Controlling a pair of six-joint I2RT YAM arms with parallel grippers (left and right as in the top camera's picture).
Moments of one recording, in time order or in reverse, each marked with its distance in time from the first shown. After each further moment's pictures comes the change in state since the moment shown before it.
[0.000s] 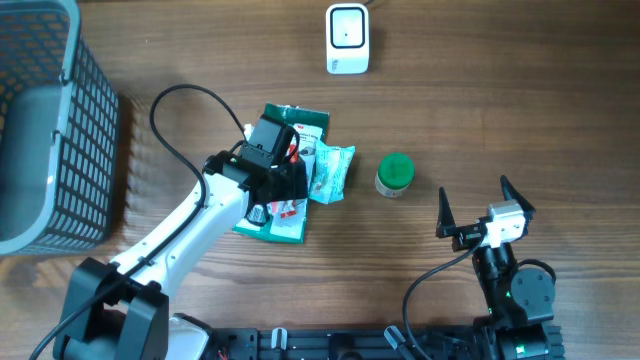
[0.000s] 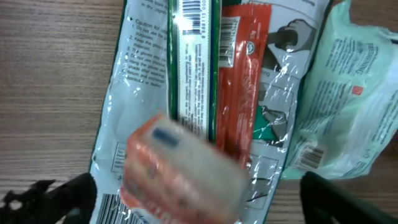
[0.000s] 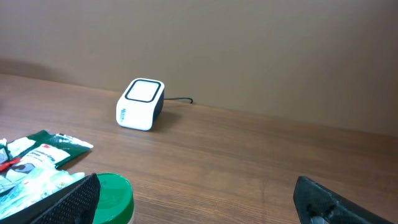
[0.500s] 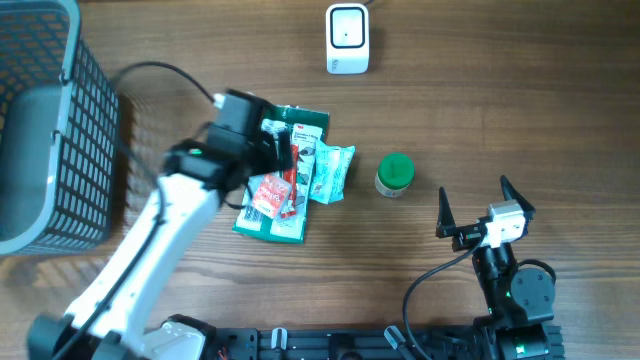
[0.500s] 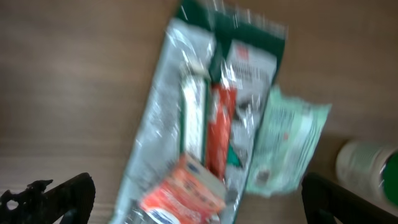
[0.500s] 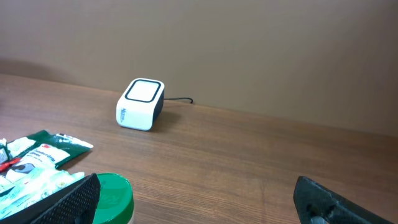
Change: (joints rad) left arm 0.104 -0.132 0.155 -0.098 0.005 0.028; right arm 0.000 0.000 0.000 0.000 0.000 0.000
